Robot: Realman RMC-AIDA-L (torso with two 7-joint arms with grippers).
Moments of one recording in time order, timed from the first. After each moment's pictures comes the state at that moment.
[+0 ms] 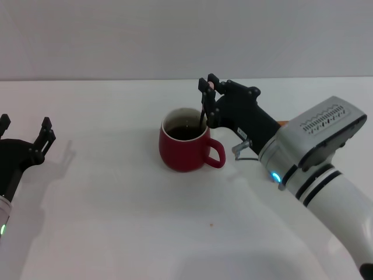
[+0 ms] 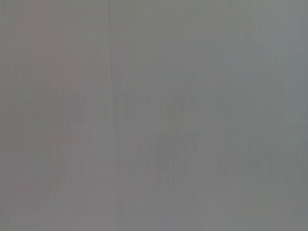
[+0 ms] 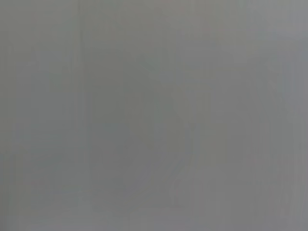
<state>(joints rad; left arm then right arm) -0.31 -2.07 -0.81 -0.23 2.23 1.17 -0.04 0.63 2.09 0.49 0.53 -2.16 -0.92 0.03</state>
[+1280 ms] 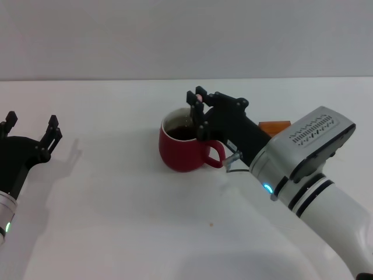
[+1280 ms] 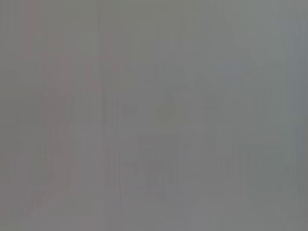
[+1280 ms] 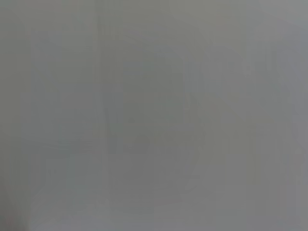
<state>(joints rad) -0.32 -2.07 -0.79 -0.23 2.23 1.17 -0.04 0.62 2.09 0.46 0.56 -2.17 -0.90 0.03</state>
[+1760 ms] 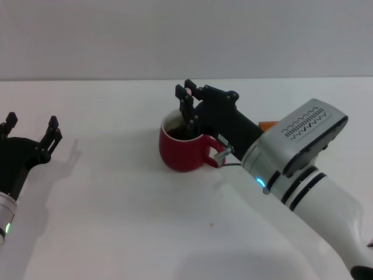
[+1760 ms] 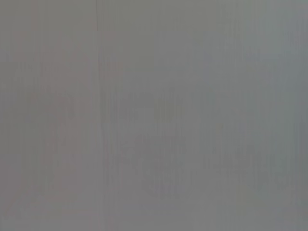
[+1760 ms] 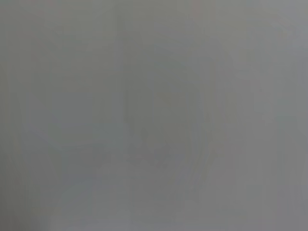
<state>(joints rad) -0.32 -2.07 -0.79 -0.23 2.23 1.17 -0.04 0.65 2.09 0.46 0.57 -2.18 -0.90 0.03</state>
